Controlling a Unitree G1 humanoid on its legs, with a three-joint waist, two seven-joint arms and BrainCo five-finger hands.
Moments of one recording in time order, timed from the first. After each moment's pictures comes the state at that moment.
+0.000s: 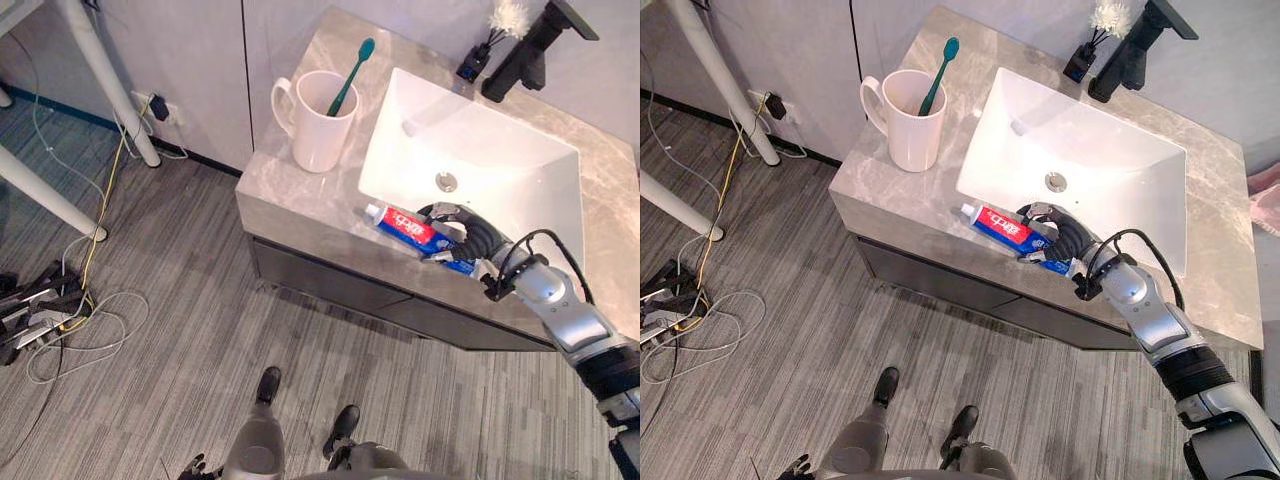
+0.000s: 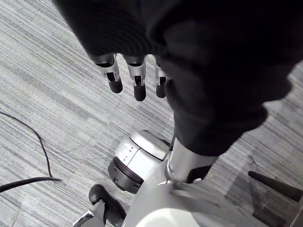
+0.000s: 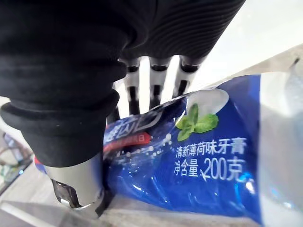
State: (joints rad) left arm 0.22 0.22 0.11 1.10 -0.27 -0.13 -0.09; right arm -0.40 -0.80 0.31 0.19 0.05 -0.21 0.14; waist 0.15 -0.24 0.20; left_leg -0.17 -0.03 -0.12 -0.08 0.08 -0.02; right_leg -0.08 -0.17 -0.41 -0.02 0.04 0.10
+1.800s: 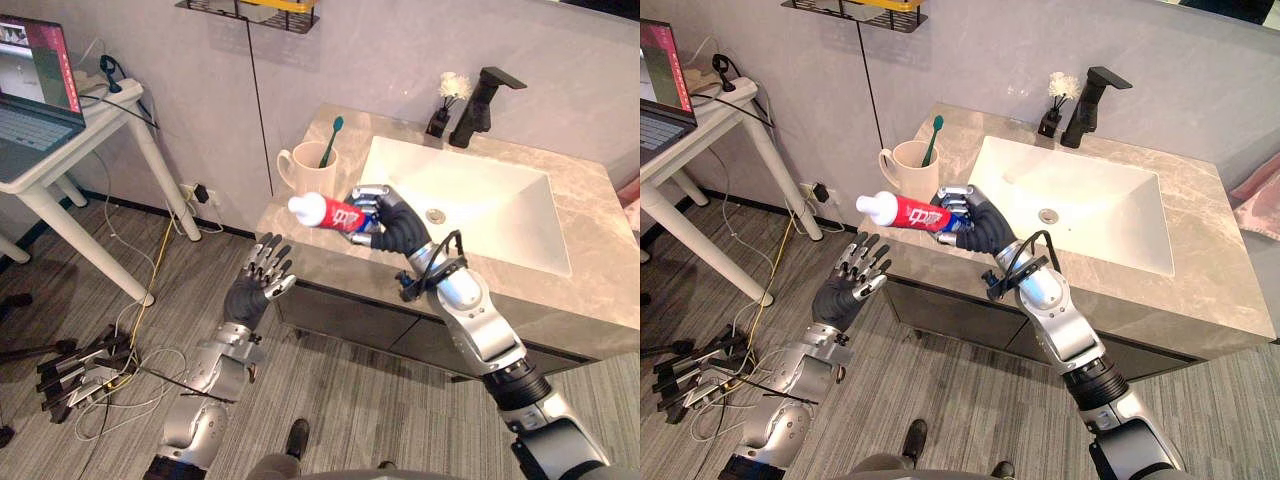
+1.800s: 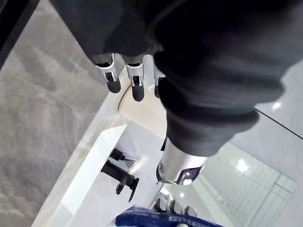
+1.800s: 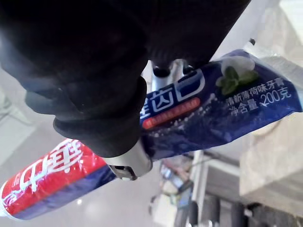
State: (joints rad) left arm 0.10 0.30 -0.17 -0.17 -0.74 -0.12 -0.13; right arm -0.38 -0.35 0.36 -0.08 0.23 -0.15 0.15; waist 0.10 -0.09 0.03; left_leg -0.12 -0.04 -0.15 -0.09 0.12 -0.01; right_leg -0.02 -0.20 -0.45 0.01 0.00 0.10
